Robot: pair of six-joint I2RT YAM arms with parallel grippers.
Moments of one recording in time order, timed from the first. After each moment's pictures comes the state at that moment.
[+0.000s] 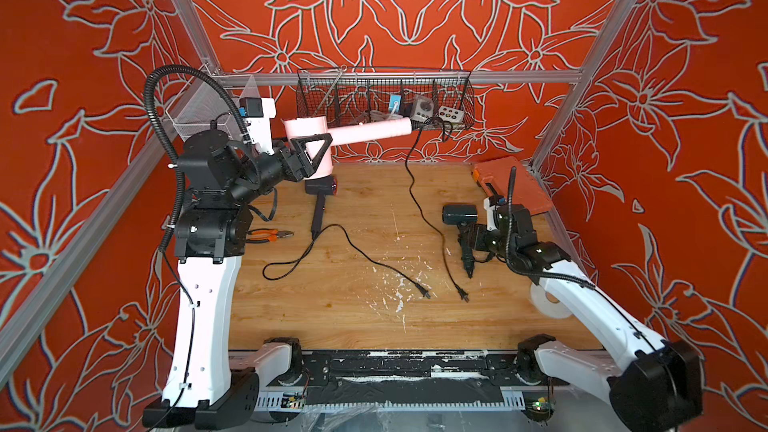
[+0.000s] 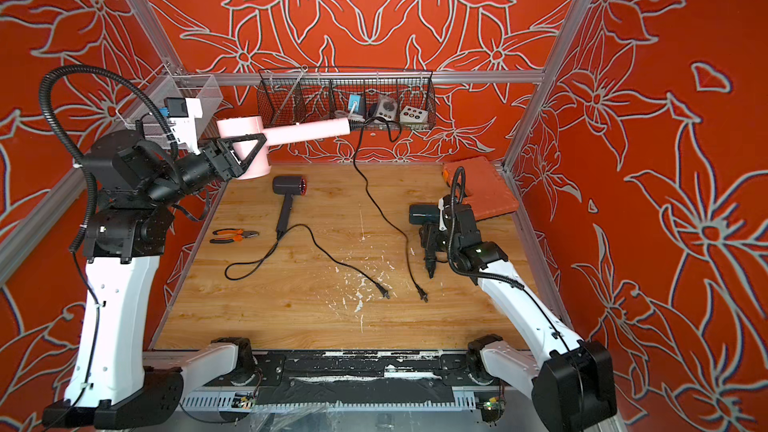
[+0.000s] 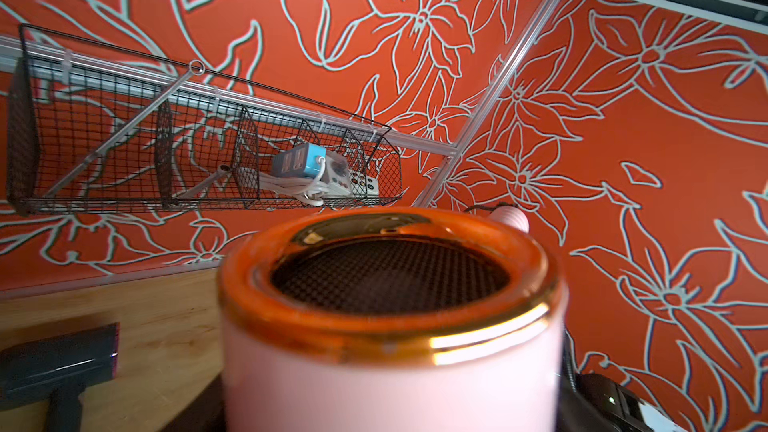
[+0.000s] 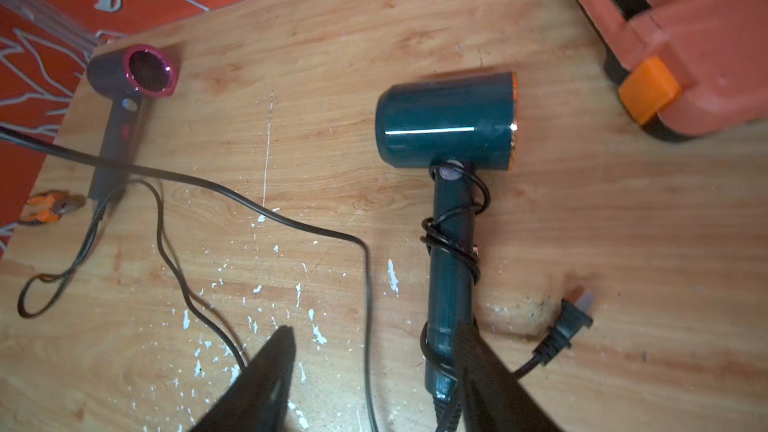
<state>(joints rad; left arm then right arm) 0.05 1.15 1.71 -0.56 0.68 -0.46 0.35 1.10 0.83 -0.40 -0.09 0.36</state>
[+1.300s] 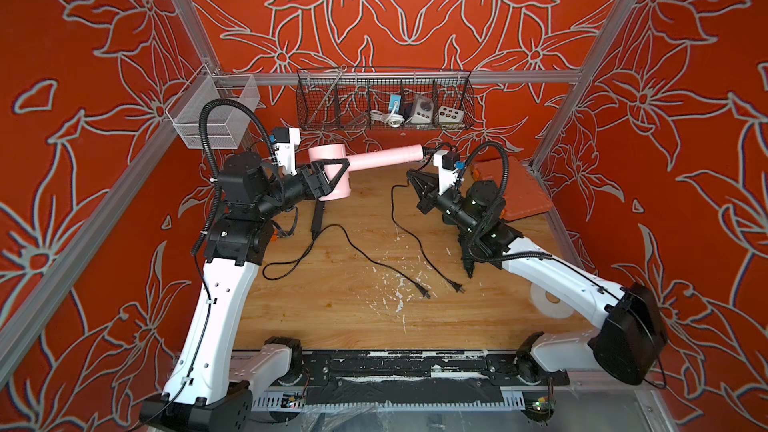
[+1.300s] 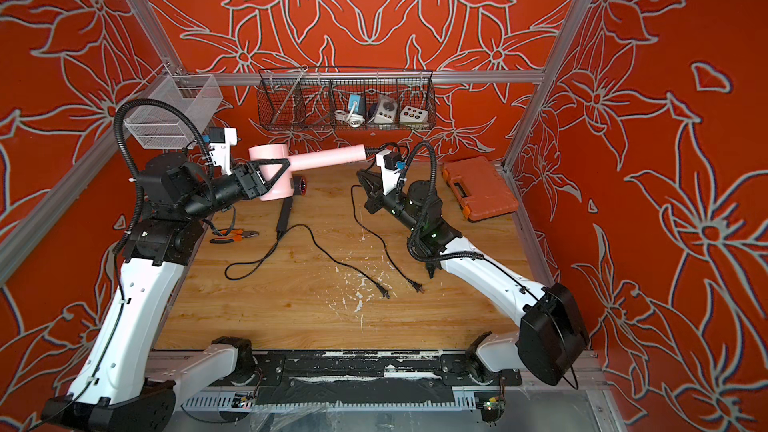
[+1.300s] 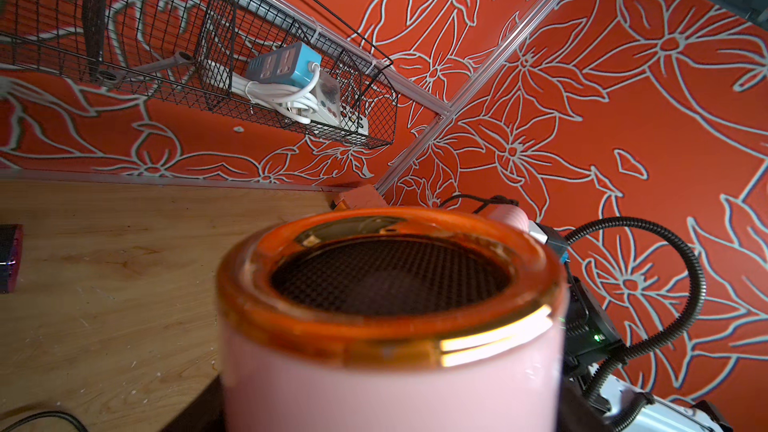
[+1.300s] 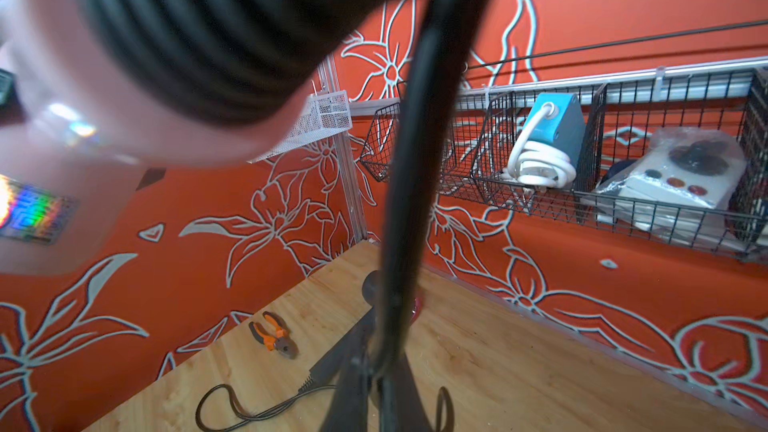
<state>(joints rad) -0.05 1.07 1.40 -0.45 0.64 -0.57 0.68 1.34 1.03 0.43 -0.15 0.18</state>
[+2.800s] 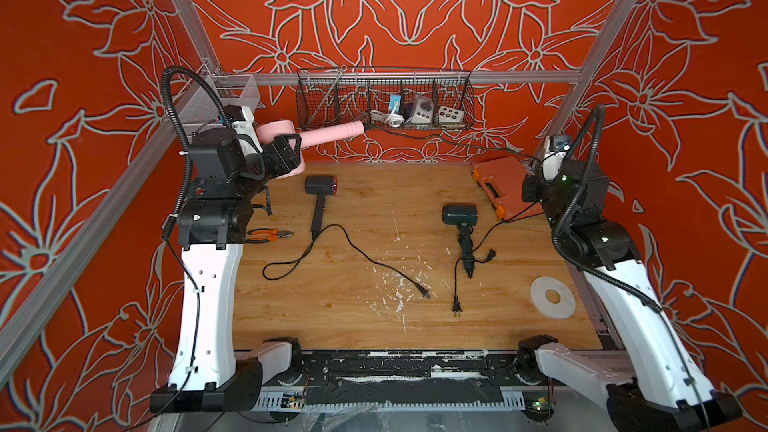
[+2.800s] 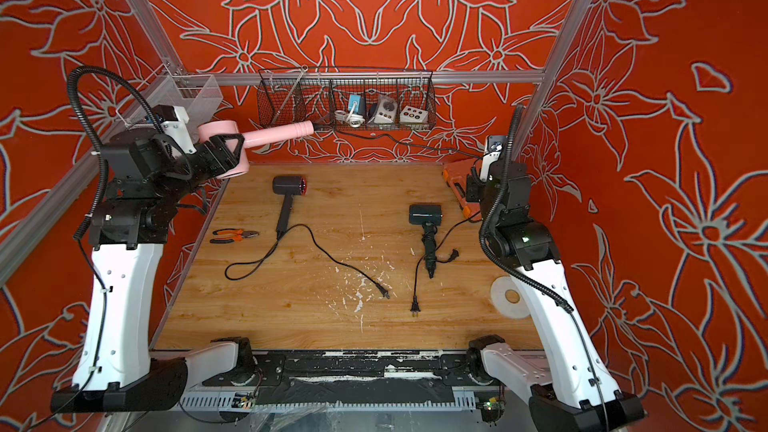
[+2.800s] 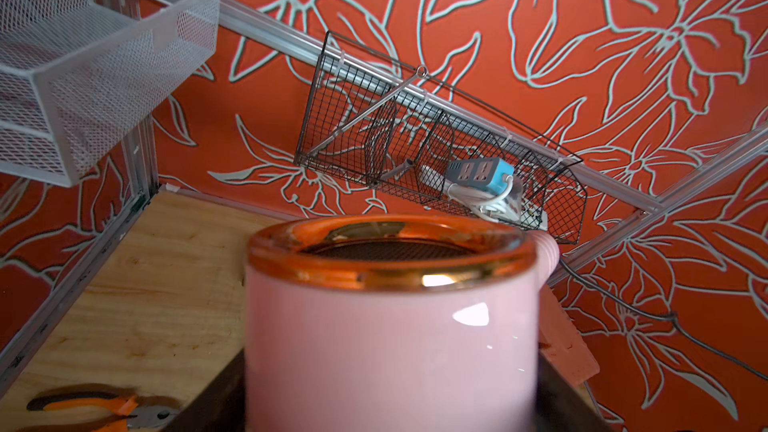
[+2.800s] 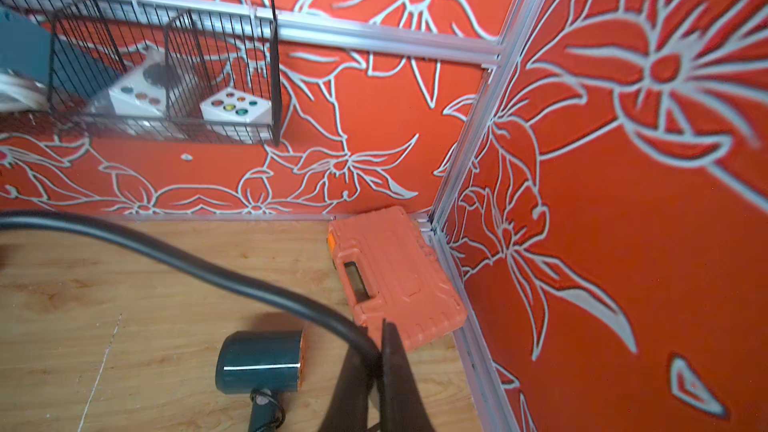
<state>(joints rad) 0.10 1.20 1.75 -0.75 0.19 -0.40 0.25 1.05 1.40 -0.55 0.40 -0.08</state>
